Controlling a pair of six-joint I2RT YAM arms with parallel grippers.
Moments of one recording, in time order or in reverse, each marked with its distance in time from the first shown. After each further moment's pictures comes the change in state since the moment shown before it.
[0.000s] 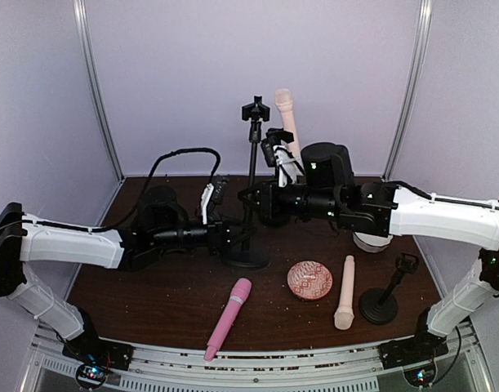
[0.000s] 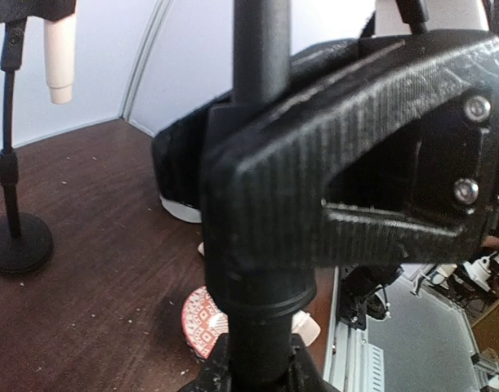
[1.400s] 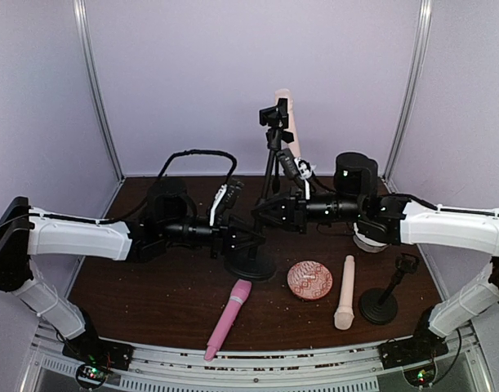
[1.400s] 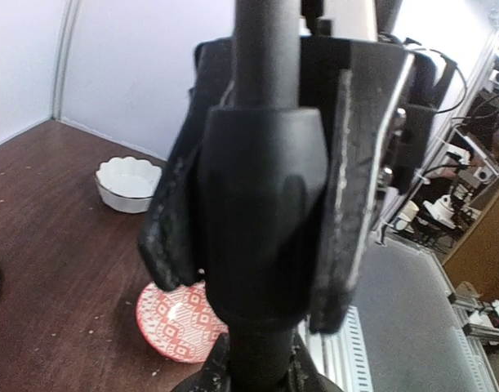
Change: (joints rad) left arm -0.004 0.056 0.097 -0.077 0.247 0.127; right arm -0.153 -0.097 -0.249 0.305 -0.576 -0.134
